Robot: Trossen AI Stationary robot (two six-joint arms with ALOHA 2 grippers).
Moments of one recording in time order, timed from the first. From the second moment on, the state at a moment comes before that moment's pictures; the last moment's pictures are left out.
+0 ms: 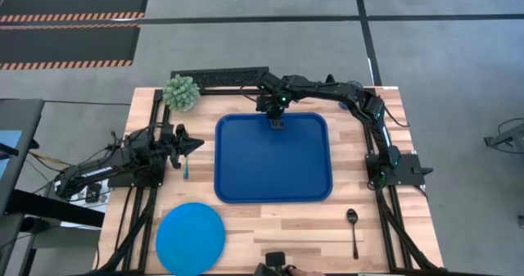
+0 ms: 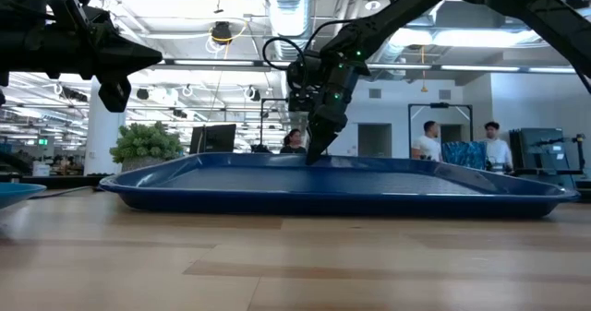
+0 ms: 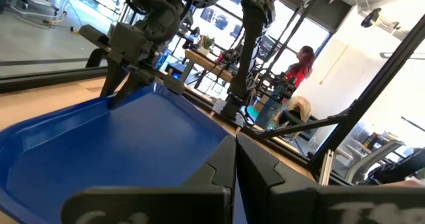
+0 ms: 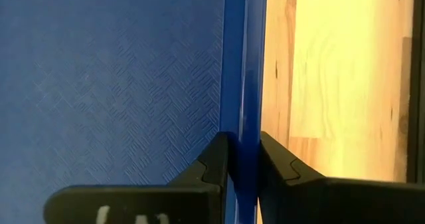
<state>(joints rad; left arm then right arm) 0.34 0.02 0.01 0.07 0.20 -0.53 -0.51 2.15 1.73 -0.74 -0.14 -0.56</state>
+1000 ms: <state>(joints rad) 0.34 0.02 0.01 0.07 0.20 -0.54 -0.50 2.15 1.73 -0.70 -0.12 -0.55</state>
